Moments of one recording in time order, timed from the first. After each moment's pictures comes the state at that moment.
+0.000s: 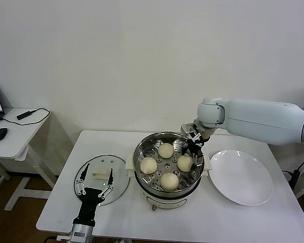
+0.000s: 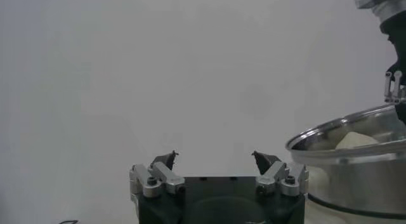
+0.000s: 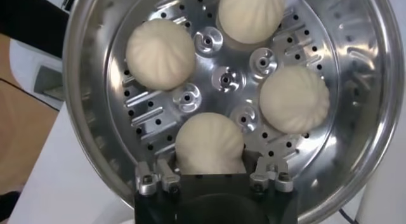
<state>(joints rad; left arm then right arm) 1.60 -1.35 -0.44 -1.96 0.22 -0.33 -0.18 0.68 0.97 -1.58 1.37 0.51 -0.23 -1.05</state>
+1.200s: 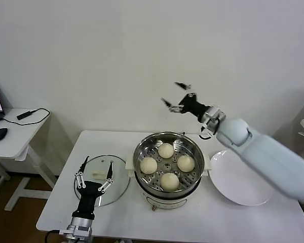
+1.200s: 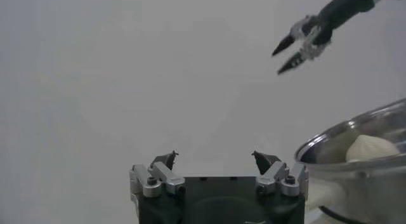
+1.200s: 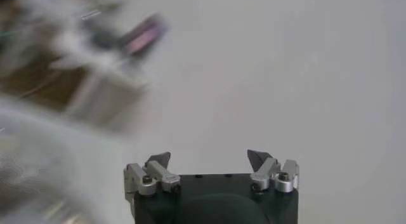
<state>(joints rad) 1.55 -1.33 -0.44 -1.98 0.35 -0.28 -0.22 -0.28 0.79 -0.34 1.51 0.55 0.19 0.01</state>
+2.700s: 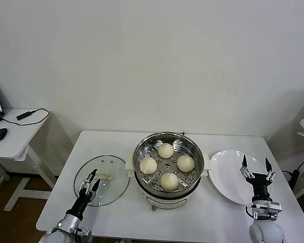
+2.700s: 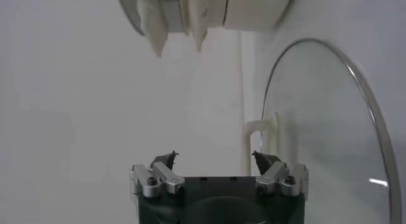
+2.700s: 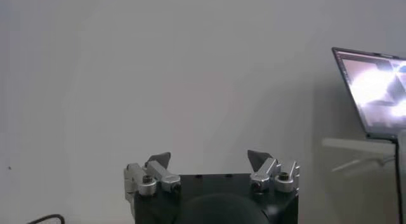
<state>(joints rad) 1.35 -1.23 -0.53 -1.48 1.39 -0.26 -0.41 -1.34 1.11 0.59 1.55 0.40 0.43 0.21</state>
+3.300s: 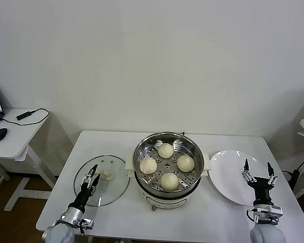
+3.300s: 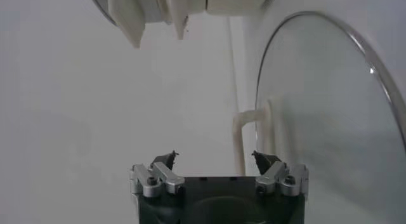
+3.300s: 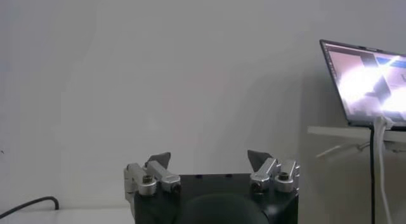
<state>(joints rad) 1.28 -1.24 -0.51 -1.43 1.41 -0.21 -0.38 -1.36 1.12 0.61 1.54 0.38 0.43 0.21</state>
